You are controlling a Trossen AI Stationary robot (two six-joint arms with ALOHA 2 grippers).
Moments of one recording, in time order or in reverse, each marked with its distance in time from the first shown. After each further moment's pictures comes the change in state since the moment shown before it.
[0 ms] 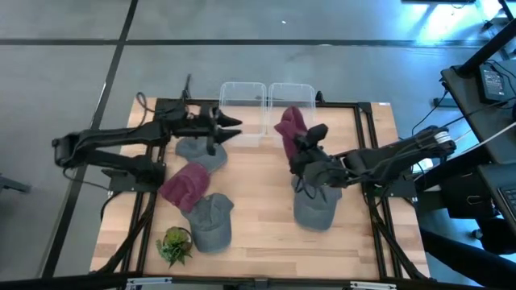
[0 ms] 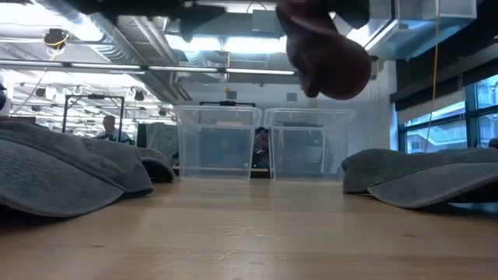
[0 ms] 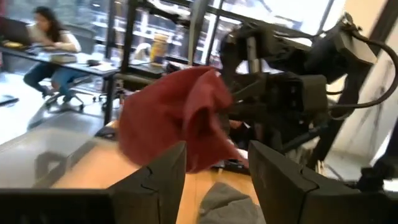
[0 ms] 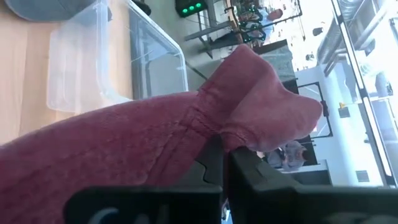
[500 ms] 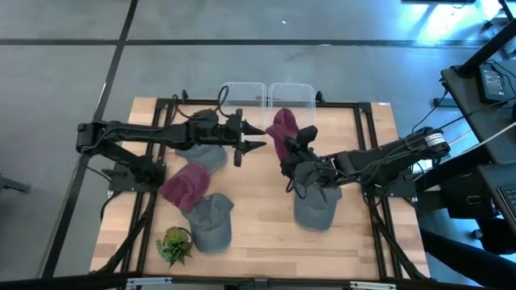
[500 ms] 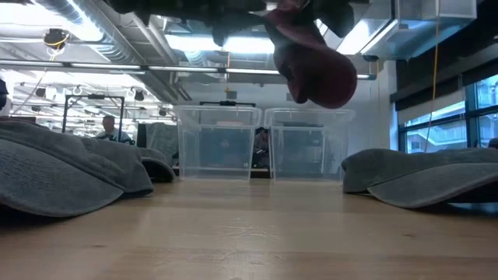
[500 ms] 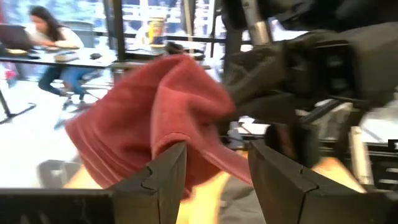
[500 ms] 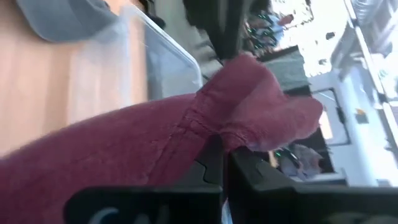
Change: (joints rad) left arm -0.138 0.276 0.168 -0.004 -0.187 0.186; right arm -0.020 0.062 0.000 0.104 -0.085 -0.015
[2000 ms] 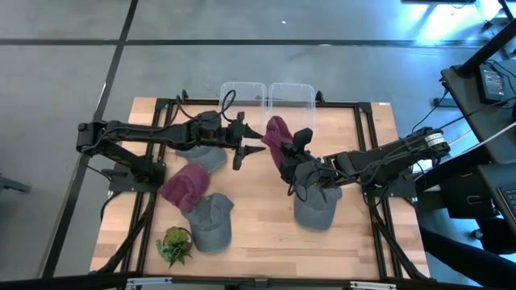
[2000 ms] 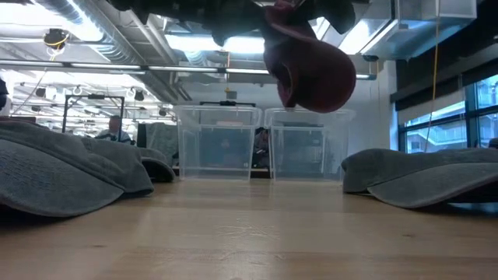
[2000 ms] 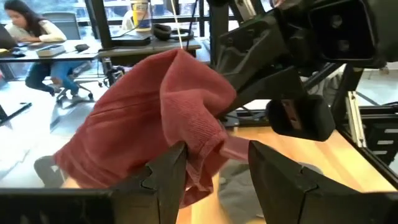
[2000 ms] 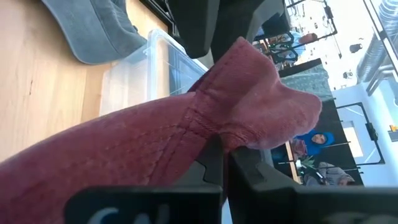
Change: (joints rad) left arm -0.008 -0.011 0.012 -0.106 0.052 0.096; right arm 0.000 -0.001 0.000 0.008 -0.100 0.022
